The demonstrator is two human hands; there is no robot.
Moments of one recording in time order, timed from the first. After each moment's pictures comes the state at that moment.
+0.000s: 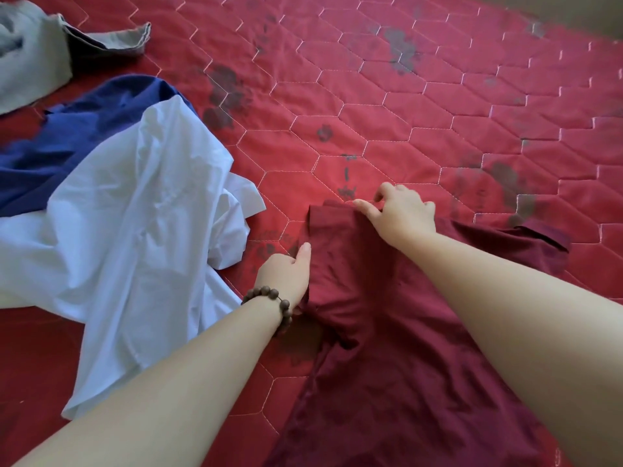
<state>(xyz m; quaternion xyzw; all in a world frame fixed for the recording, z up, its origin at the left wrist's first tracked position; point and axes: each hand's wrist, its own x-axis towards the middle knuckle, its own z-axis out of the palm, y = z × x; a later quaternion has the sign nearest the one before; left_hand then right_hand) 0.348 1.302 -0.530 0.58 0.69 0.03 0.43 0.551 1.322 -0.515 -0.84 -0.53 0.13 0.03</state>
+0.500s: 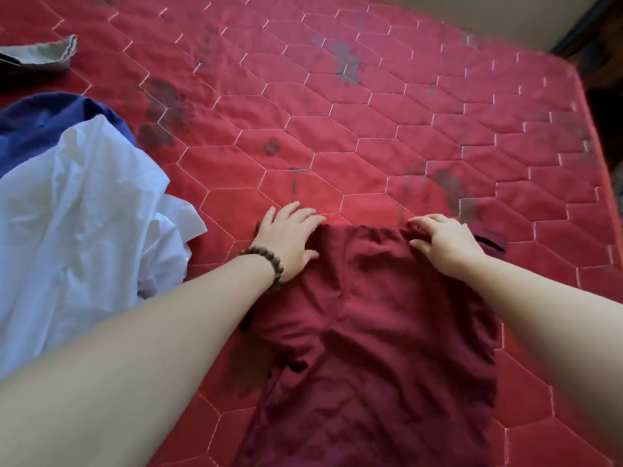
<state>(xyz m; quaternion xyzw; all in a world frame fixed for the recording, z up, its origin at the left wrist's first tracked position) 0.431 1.359 -0.534 0.91 0.38 -0.02 0.17 0.698 1.245 -0.513 -0.84 -0.52 0.16 -0.04</state>
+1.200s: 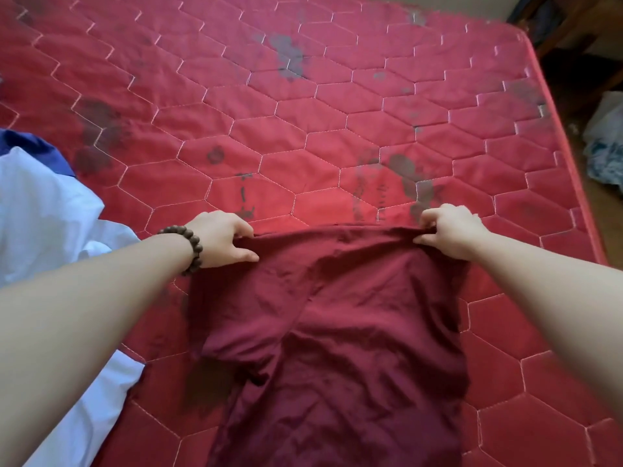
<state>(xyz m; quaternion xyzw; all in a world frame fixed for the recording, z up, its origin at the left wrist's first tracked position) 0.422 1.412 -0.533 0.92 0.33 -0.09 0.21 0.768 1.214 -0.503 -0.87 -0.45 0.19 -0.09</state>
